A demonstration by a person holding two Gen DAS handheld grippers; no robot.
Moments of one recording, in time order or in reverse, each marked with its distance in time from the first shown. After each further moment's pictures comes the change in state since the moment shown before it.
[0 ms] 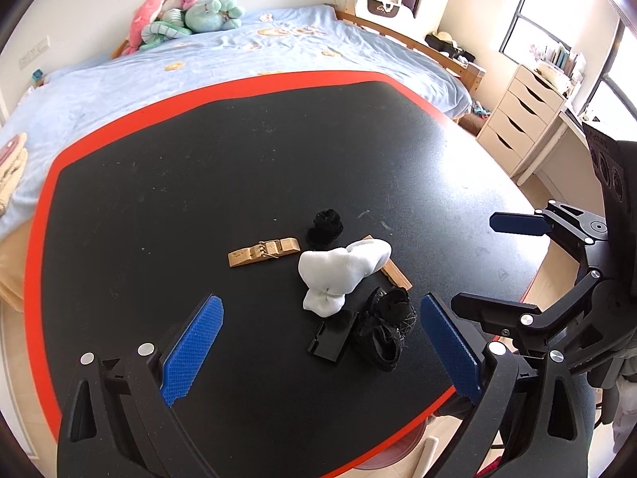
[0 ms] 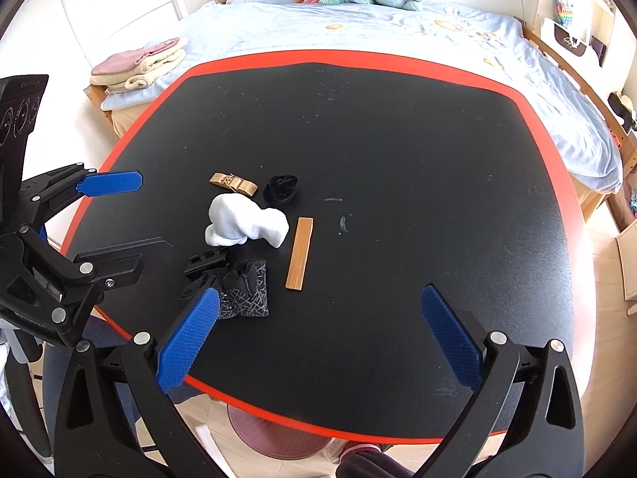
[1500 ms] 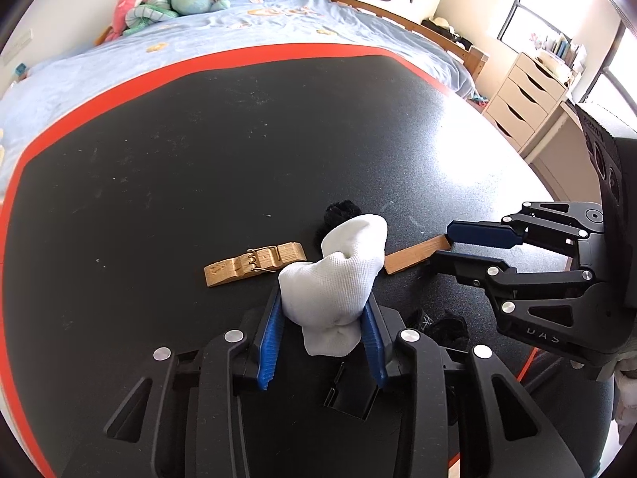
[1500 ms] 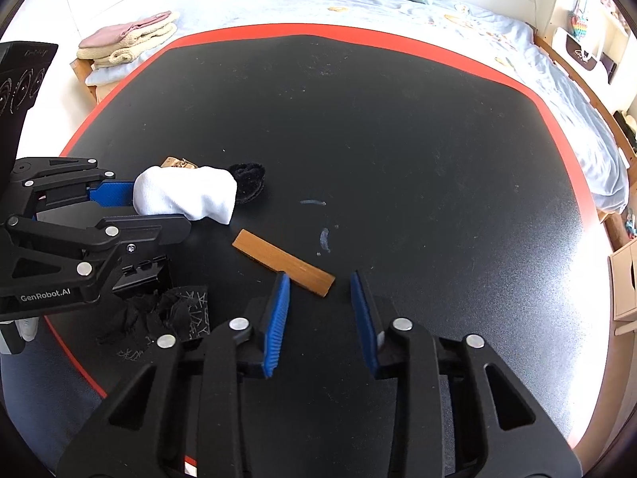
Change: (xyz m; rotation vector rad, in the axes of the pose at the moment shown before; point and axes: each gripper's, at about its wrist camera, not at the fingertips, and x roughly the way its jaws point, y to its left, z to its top) left arm 0.054 0.015 0.006 0.014 0.045 -0.036; right arm 0.053 -0.012 0.012 -0.075 0.027 -0.038
